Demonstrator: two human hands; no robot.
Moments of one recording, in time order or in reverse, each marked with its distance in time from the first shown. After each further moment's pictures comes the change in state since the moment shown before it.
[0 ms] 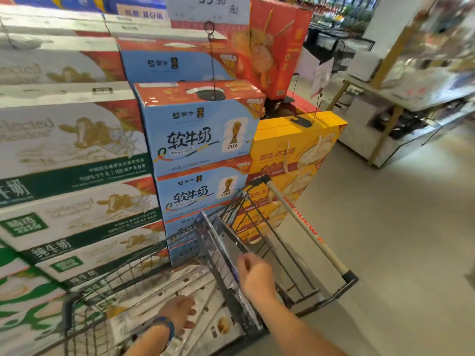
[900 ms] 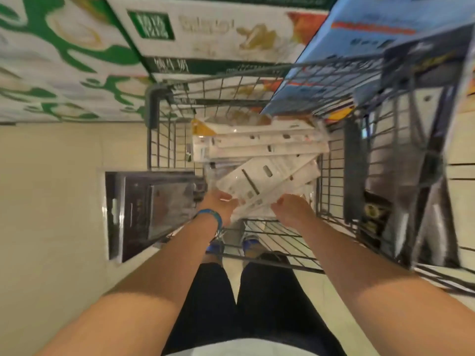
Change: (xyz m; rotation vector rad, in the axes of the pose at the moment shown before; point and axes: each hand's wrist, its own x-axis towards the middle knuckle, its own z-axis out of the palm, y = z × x) left_hand 0.120 -0.190 -0.032 -0.488 0.094 -0.286; right_hand 0.026 0.106 0.270 -0.806 -0.804 0.094
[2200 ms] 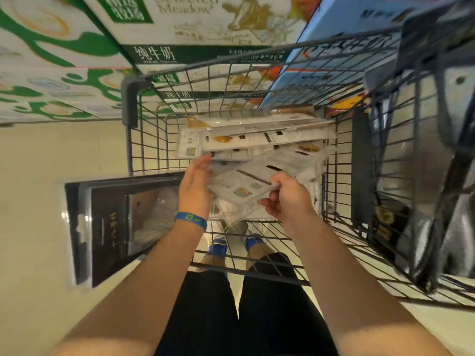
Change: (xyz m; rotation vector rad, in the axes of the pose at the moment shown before) left_hand -0.007 0.033 -0.005 -0.517 0.230 0.421; right_hand -0.009 -0.038 -0.015 1.371 -0.025 0.242
